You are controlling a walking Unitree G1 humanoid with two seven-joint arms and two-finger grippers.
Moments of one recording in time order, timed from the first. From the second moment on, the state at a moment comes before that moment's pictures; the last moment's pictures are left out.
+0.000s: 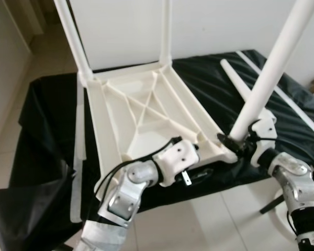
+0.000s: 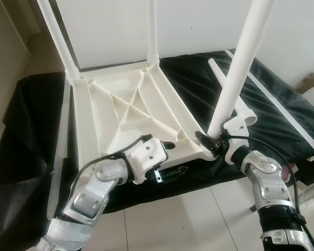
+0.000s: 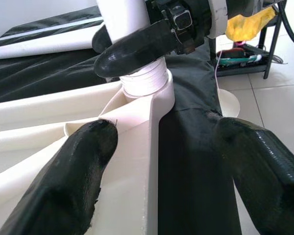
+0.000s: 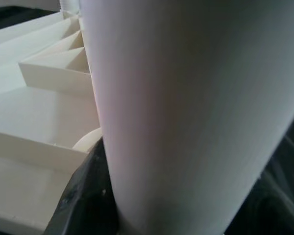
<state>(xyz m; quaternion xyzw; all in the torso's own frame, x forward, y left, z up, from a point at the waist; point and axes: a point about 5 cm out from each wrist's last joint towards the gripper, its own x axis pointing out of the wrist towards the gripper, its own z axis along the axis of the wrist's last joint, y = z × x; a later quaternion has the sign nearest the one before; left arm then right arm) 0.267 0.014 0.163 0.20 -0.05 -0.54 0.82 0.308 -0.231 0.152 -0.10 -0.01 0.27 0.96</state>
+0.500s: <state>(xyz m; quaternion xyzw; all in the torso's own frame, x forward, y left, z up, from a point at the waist) 0.268 0.015 0.164 0.19 -0.05 -0.53 0.82 0.308 -0.239 0.146 -0.06 0.00 0.25 0.97</state>
